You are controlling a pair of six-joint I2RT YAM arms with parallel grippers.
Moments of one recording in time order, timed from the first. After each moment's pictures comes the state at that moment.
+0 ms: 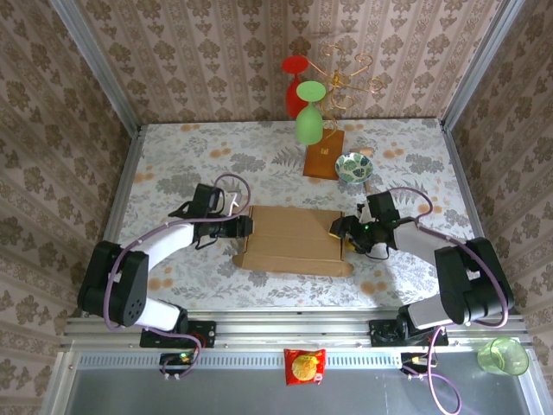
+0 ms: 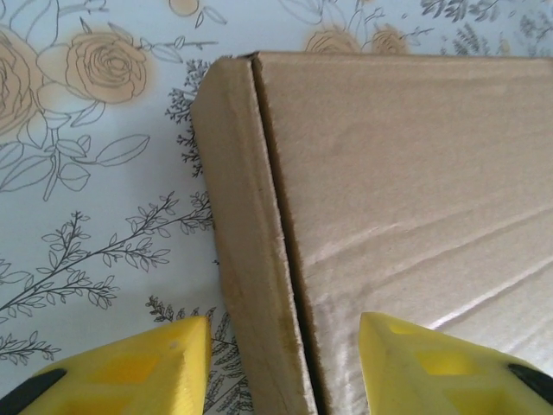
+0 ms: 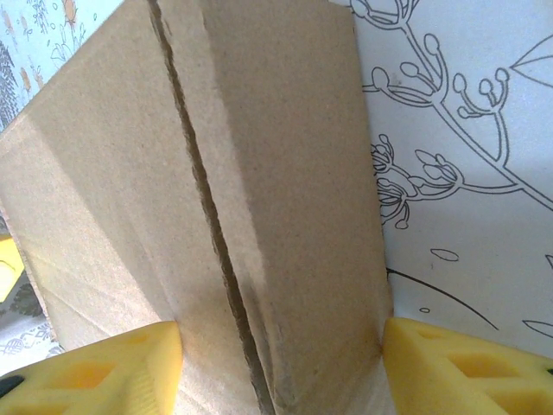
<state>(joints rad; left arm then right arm) -0.40 1.44 0.71 -0.25 0.43 -0.27 0.20 1.44 0.60 -0.20 -0.53 0.78</state>
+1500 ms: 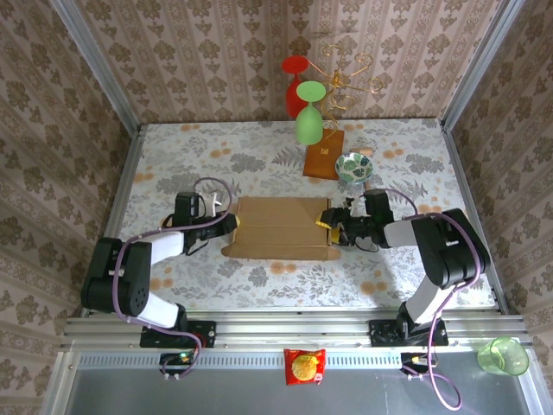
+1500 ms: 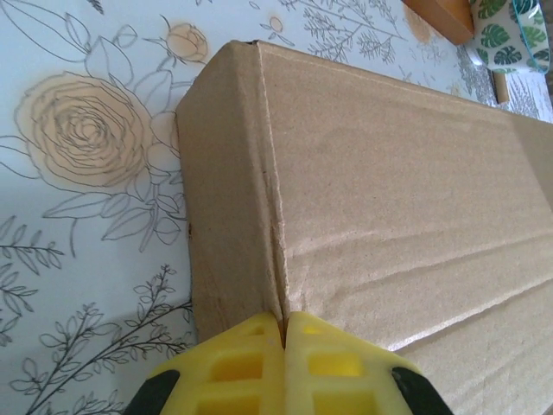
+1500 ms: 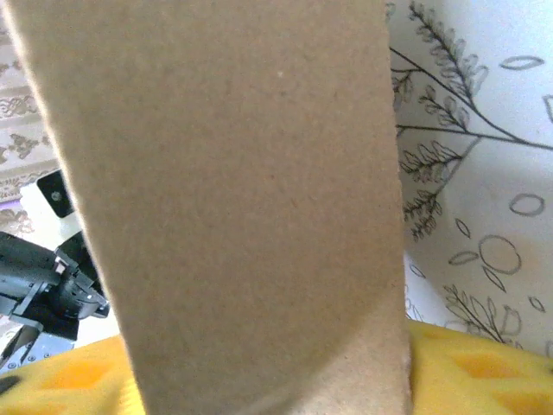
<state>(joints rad) -0.21 1.48 0.52 0.18 0.61 -0.39 0.20 1.69 0.57 0.38 -0.87 1.04</state>
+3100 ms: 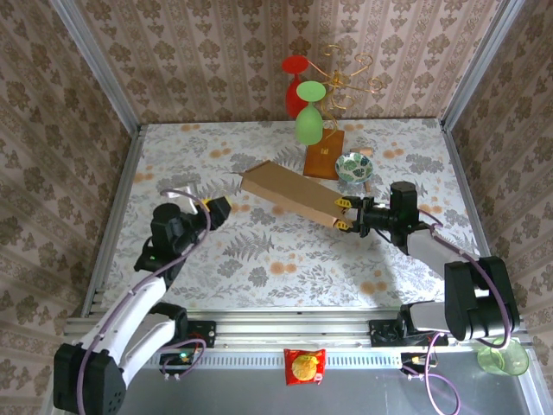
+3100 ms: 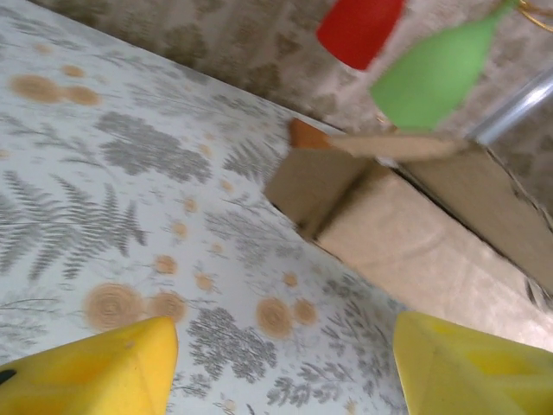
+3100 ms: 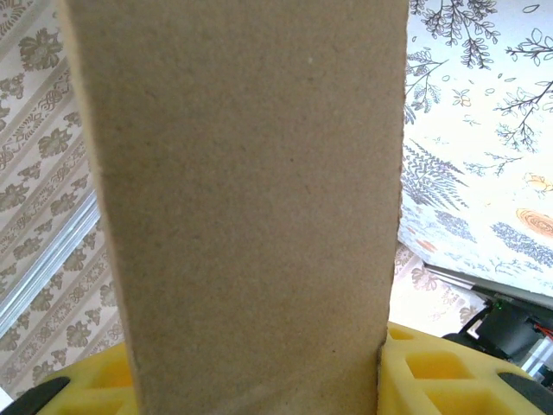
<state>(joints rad) -0.33 0.82 0.41 0.17 0.26 -0.55 0.07 1.32 0.53 0.23 -0.93 1.89</state>
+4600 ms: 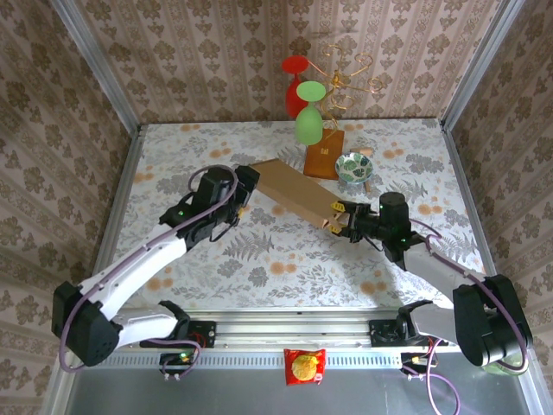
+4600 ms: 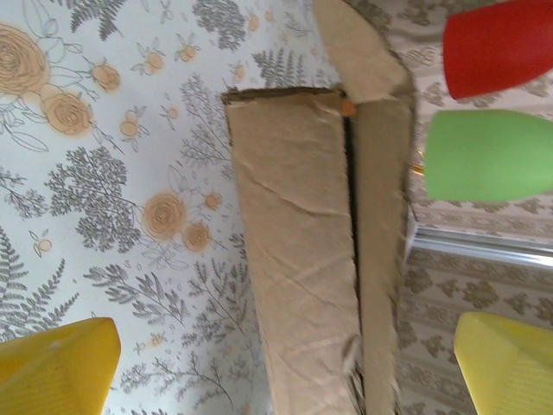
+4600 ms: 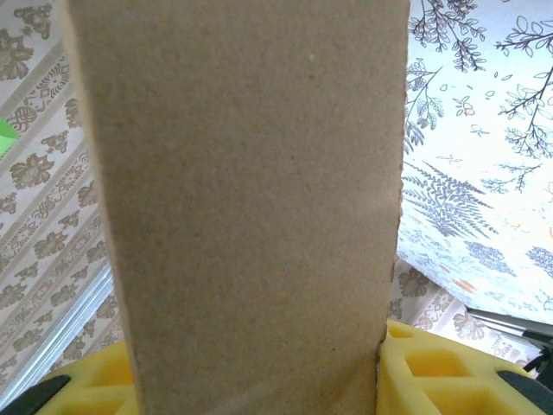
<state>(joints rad) -0.68 1.20 0.98 -0.39 -0.12 -1.46 0.24 1.19 0.45 0.28 -0.62 2.08</state>
